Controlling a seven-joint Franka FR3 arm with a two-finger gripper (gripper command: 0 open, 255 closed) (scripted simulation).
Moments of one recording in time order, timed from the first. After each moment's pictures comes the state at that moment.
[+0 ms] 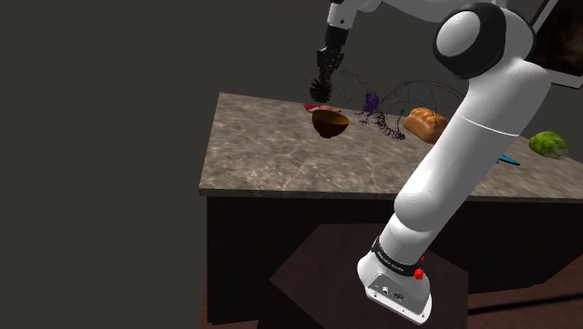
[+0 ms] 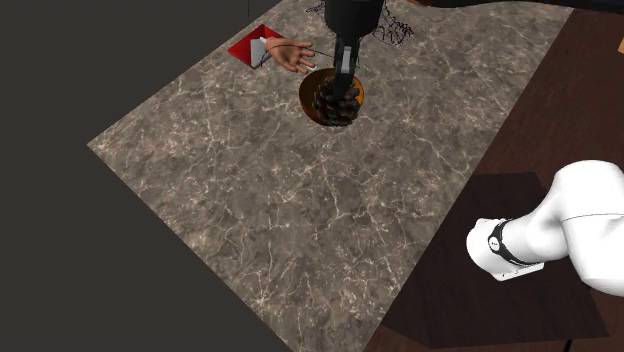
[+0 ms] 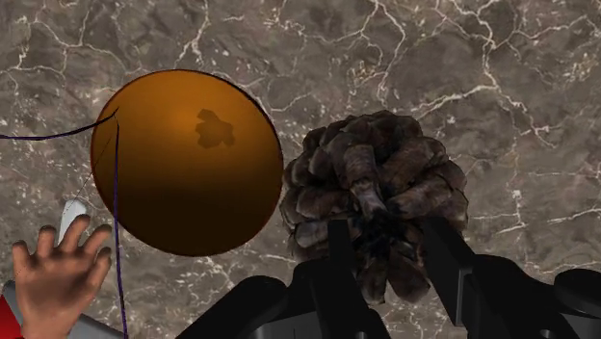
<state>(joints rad) -0.21 -0.03 -0.27 -1.60 0.00 1.59 -0.30</state>
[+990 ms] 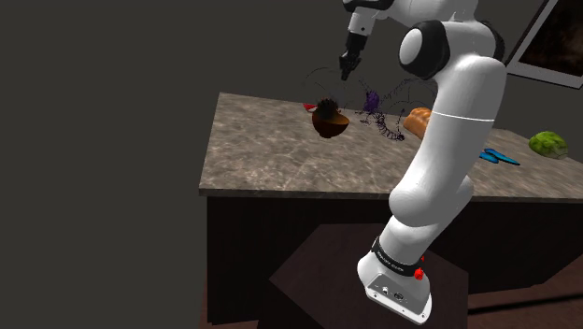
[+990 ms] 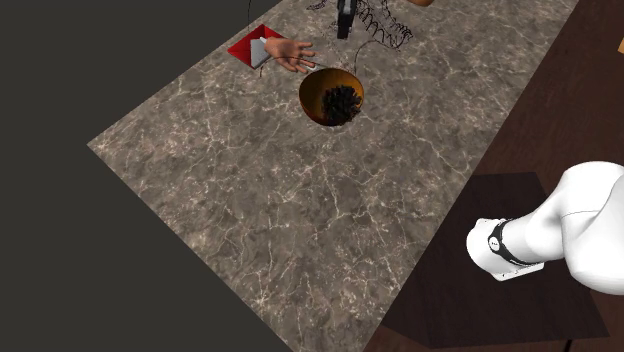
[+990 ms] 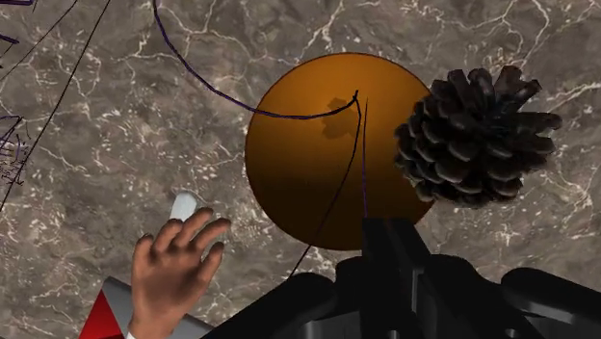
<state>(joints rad) -0.37 0.20 -0.39 -1.33 0.09 1.53 -0.58</state>
